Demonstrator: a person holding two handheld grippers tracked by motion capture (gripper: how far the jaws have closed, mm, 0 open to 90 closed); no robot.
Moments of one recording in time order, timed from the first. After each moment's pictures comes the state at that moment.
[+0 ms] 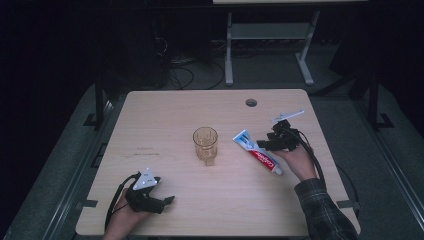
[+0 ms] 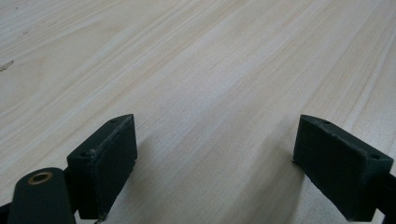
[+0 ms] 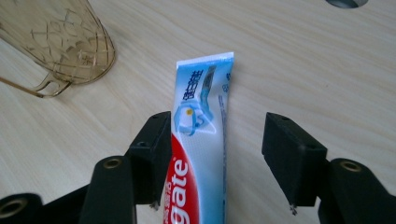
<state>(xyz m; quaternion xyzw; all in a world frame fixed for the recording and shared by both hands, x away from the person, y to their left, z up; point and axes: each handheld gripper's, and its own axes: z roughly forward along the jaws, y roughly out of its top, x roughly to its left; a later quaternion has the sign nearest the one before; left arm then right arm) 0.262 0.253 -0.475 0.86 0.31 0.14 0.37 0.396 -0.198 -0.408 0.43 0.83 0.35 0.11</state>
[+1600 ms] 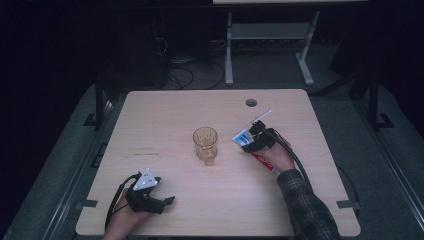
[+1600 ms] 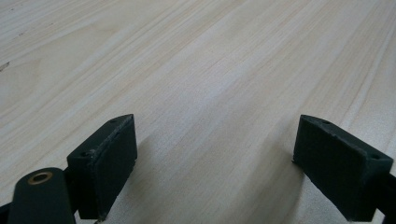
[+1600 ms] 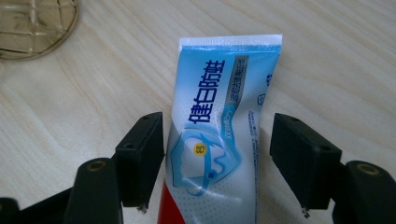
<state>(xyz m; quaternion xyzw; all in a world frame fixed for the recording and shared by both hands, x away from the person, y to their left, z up) 0.262 0.252 -0.475 0.87 0.31 0.13 0.37 0.436 -0.145 -0.452 0.40 0.88 0.25 0.09</state>
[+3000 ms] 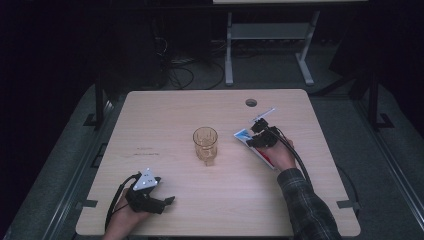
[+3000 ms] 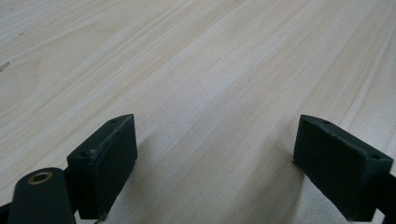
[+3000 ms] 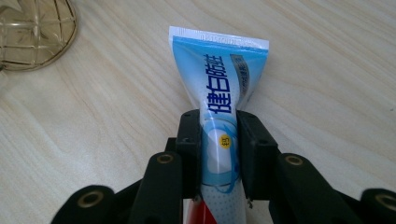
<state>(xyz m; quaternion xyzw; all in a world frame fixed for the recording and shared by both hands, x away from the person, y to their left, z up) 0.262 0.252 -0.475 0.87 0.31 0.13 0.37 0.437 -0.153 -0.444 0.41 0.87 0.27 0.09</state>
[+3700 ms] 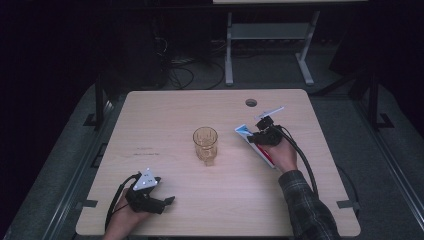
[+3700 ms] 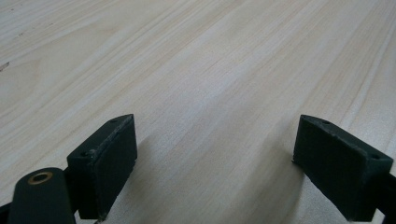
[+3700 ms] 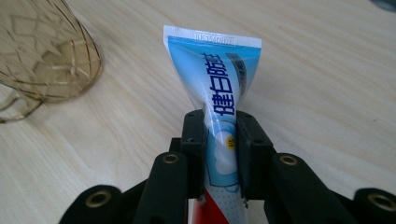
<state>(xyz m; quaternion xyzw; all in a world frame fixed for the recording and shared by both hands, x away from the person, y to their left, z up) 0.262 0.252 -0.475 0.87 0.31 0.13 0.37 0.430 -0.164 -0.430 0.42 0.84 0.34 0.10</state>
